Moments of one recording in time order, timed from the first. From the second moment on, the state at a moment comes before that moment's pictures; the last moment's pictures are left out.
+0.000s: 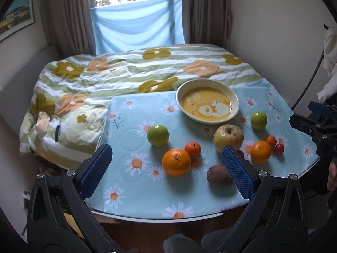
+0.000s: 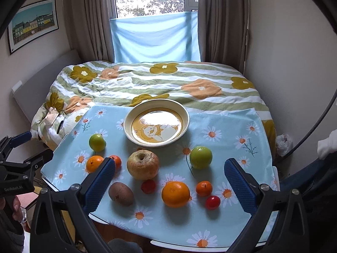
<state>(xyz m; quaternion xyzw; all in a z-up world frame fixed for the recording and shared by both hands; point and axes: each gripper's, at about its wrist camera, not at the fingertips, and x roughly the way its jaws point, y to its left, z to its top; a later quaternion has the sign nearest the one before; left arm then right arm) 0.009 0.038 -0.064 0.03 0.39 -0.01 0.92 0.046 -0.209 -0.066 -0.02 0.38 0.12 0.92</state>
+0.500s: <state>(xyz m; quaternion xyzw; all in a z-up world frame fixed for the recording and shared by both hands) 0.061 0.049 -0.159 0.11 0.48 -0.14 0.86 0.078 -0.173 -0.141 -0.03 0.44 0.13 0.89</state>
